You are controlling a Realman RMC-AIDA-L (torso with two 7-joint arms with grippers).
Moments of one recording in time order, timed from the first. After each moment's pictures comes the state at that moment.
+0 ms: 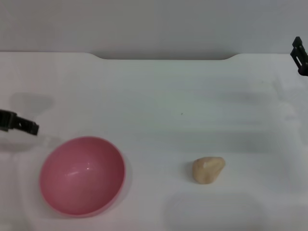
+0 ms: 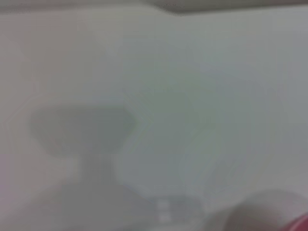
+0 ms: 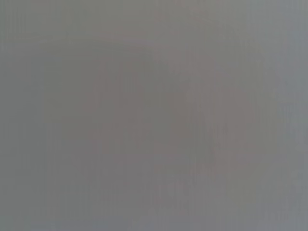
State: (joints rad) left arm -0.50 -2.05 0.88 1.46 -0.46 -1.73 0.53; right arm 0.58 2.08 -0.54 0.04 -0.81 -1.16 0.23
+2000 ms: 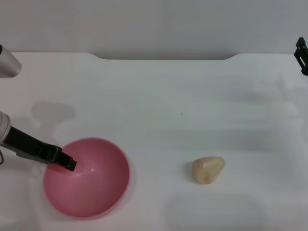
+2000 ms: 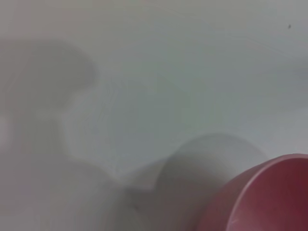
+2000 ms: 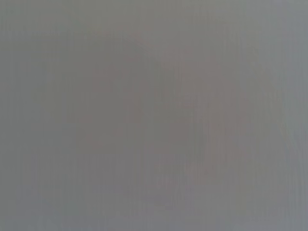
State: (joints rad) left arm -0.55 -2.06 0.99 1.12 -0.54 -1.66 0.58; right arm 0.57 2.08 -0.54 0.02 -0.81 -1.12 0.23
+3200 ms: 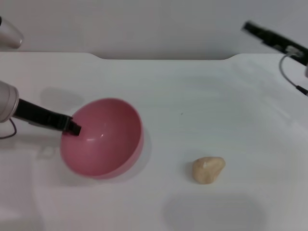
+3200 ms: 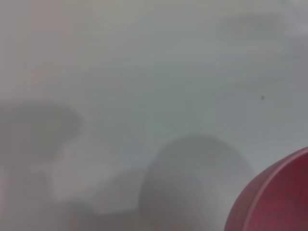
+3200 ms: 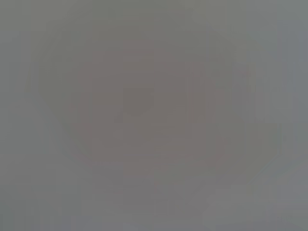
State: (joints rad) left arm -0.58 -2.05 0.98 1.14 -0.63 -1.56 0.61; right arm 0.67 2.02 -0.81 -0.37 -1.42 -0.89 1.63
